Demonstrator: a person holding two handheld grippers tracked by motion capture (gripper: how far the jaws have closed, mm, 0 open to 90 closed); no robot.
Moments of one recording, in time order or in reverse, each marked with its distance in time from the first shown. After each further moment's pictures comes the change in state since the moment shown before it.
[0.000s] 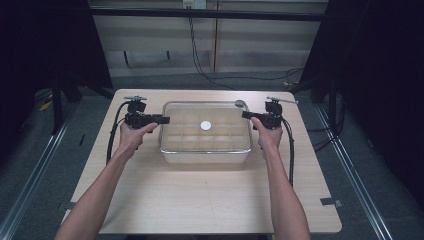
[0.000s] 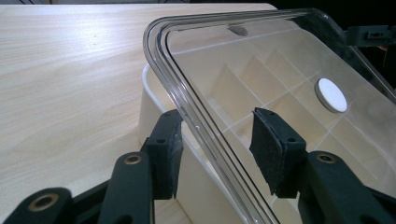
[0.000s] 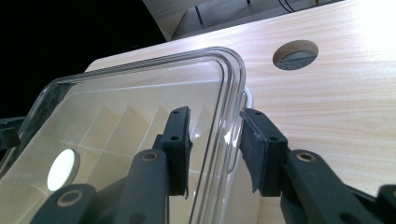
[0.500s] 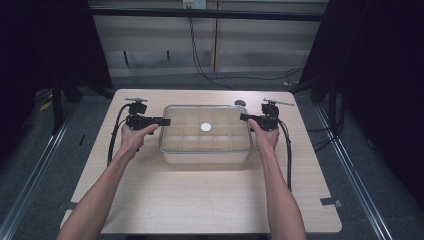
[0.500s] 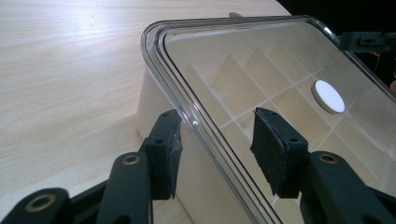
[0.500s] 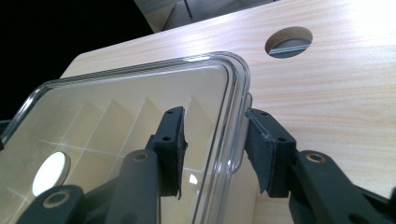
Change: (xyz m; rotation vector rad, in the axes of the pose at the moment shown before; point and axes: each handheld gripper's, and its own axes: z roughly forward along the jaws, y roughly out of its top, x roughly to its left) left arm 0.006 -0.006 0.008 0.026 -0.012 -0.062; right arm 0.000 -0.008 0.012 0.019 -0.047 0.010
